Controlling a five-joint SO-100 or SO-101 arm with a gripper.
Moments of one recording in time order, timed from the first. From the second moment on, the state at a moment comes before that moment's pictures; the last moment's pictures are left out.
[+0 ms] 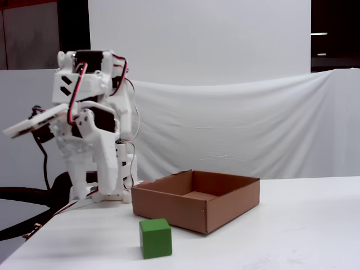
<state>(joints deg) -7.9 118.2 127.2 49.0 -38.8</state>
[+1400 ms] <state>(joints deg) -21.9 101.7 121.5 40.3 -54.3</state>
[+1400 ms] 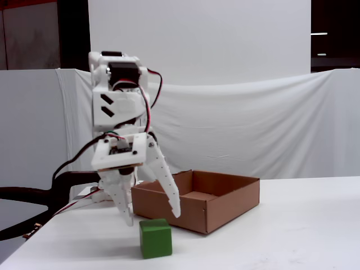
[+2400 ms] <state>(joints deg) -22.7 91.1 115.6 42.5 -57.3</state>
